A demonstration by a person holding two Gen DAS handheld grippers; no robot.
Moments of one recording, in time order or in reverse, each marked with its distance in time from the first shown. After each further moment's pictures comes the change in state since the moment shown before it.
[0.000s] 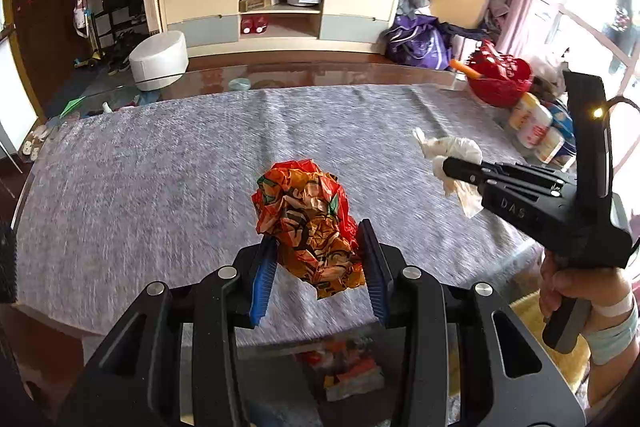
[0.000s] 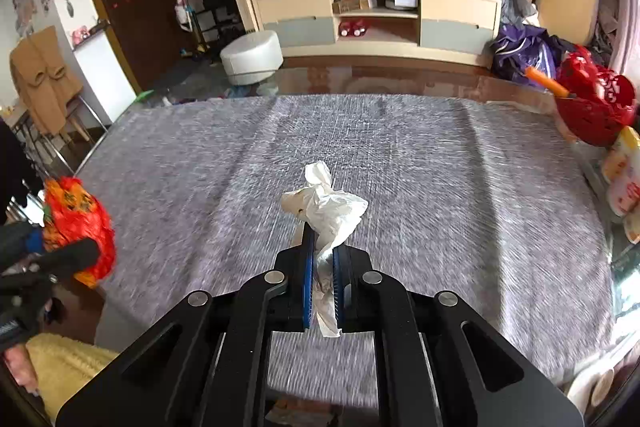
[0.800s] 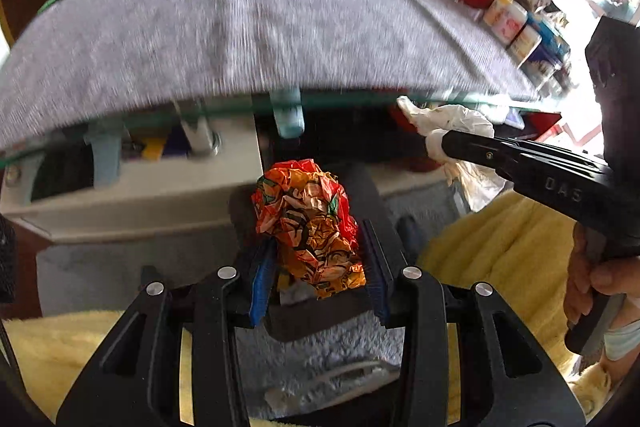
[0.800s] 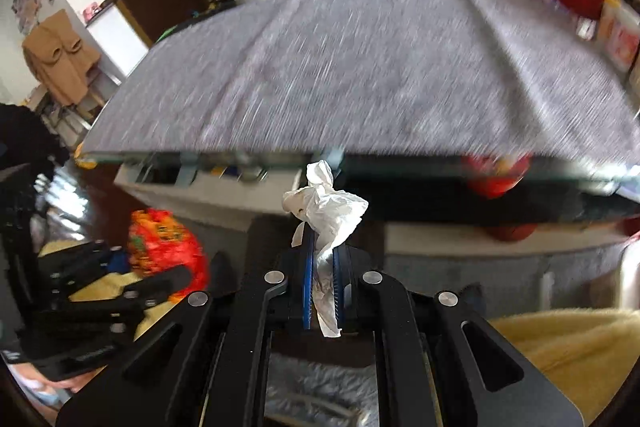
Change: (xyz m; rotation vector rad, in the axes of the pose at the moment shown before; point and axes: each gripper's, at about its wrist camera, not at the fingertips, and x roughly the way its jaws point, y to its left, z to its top) left arm 0.033 -0.032 -0.171 -0.042 0.252 -0.099; right arm -0.007 0.011 -0.155 0.093 0.236 0.145
